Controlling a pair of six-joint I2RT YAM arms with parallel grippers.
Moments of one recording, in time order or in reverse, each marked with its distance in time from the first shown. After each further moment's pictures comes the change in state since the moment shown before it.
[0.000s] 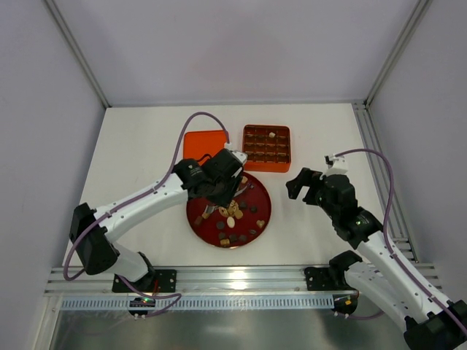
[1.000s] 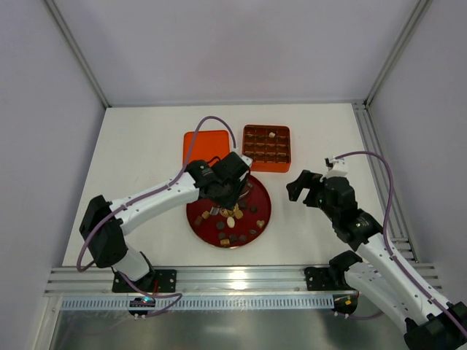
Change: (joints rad) left arm -0.006 0.091 -0.017 0.045 0.007 0.000; right arm 0.000 -0.021 -0.026 0.000 0.001 0.000
